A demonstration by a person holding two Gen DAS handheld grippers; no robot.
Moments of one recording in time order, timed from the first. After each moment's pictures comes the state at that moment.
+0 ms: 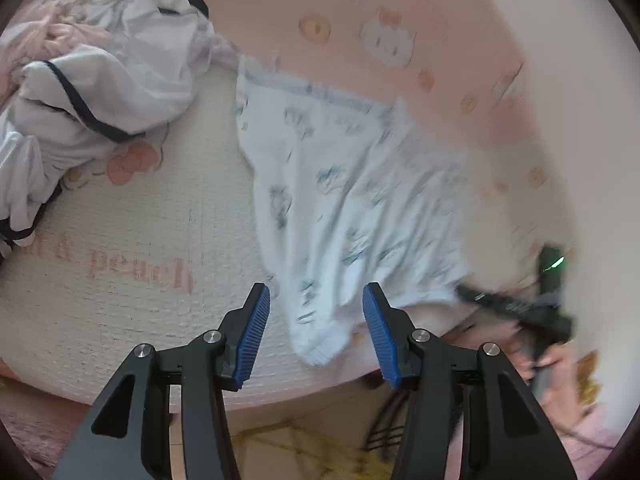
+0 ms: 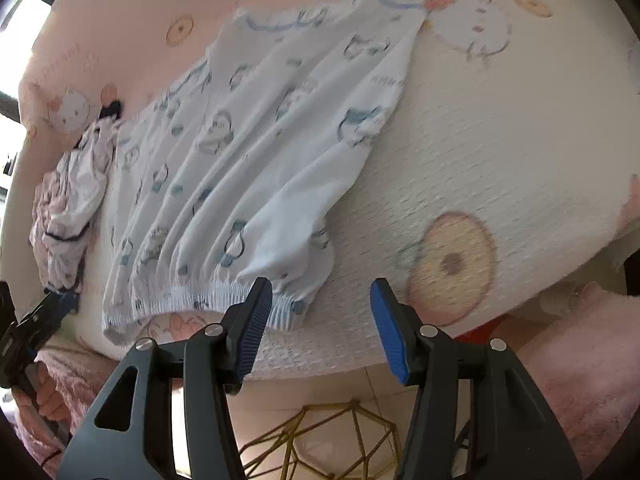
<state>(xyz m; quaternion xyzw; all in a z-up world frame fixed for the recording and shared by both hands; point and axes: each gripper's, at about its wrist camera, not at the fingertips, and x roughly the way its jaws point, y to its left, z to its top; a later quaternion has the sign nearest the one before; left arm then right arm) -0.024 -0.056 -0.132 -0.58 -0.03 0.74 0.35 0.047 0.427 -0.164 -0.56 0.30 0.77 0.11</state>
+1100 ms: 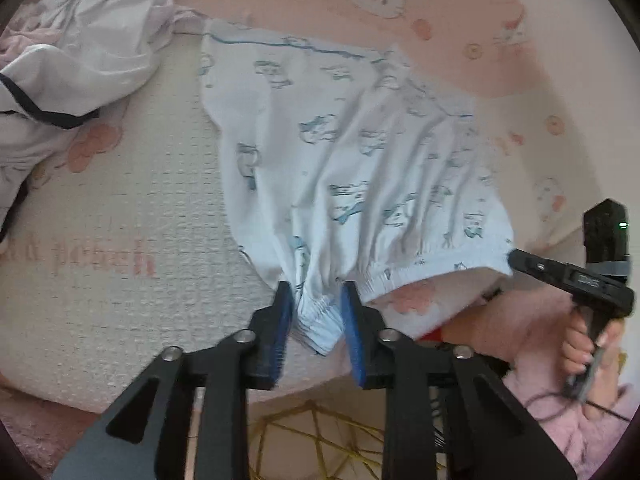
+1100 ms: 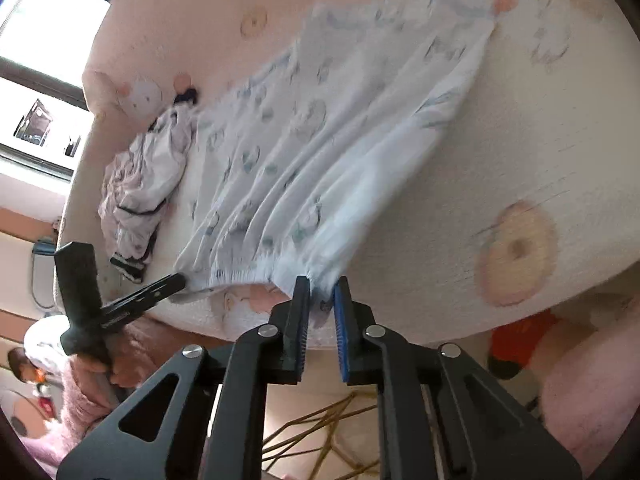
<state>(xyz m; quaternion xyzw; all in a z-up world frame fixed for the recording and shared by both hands) 0.010 -0.012 -0.145 -0.59 0.02 0.72 0.36 0.058 0.406 -0.140 -0.52 0.34 0.78 0.01</state>
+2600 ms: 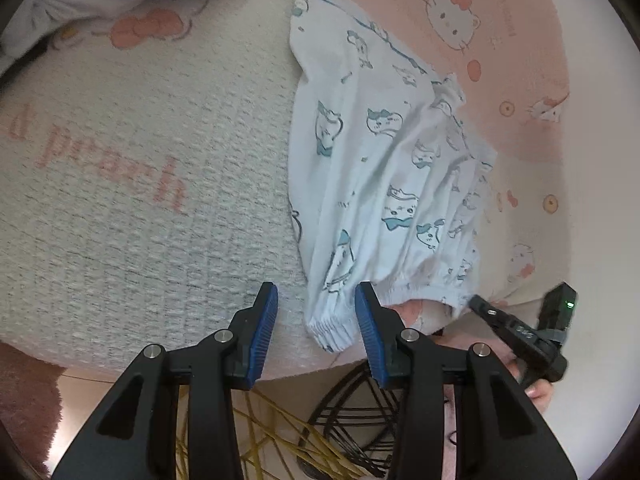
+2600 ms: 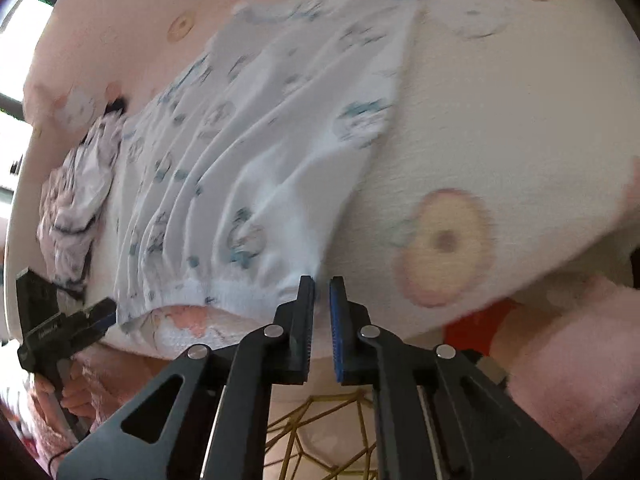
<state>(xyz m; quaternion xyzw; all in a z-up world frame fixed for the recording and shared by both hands) -0.010 -0.059 -0.181 -0.67 -0.13 0.67 0.31 0.056 0.407 -0.150 -0.54 0.33 0.76 0.13</state>
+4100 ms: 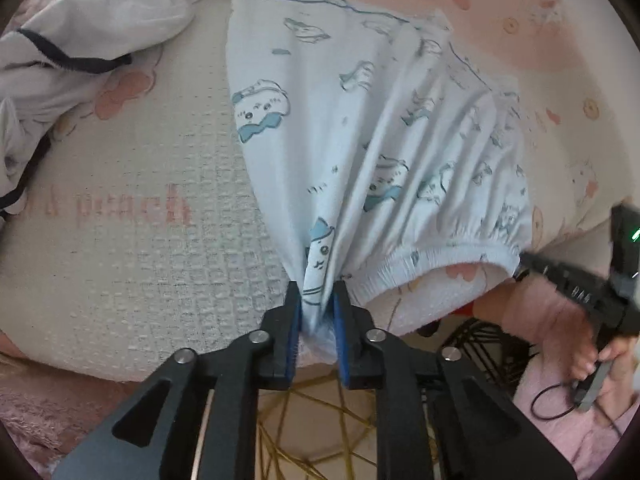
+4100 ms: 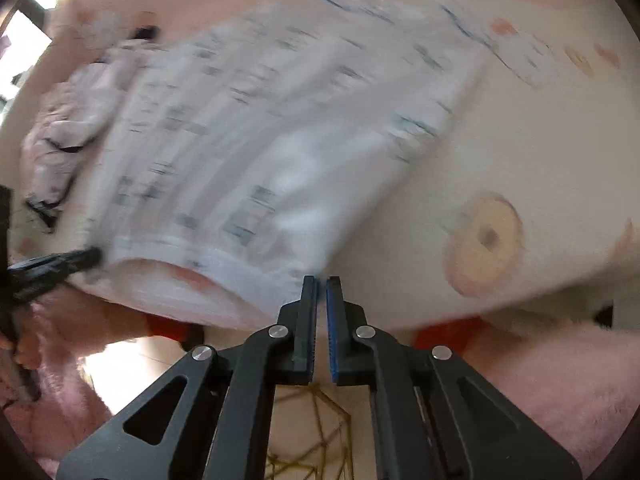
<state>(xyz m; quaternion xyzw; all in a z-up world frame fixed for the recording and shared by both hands) 0.005 -0.029 -0.155 -0.64 0.06 0.70 0.30 0.039 0.338 -0.151 -0.60 0.20 0.77 0.10</state>
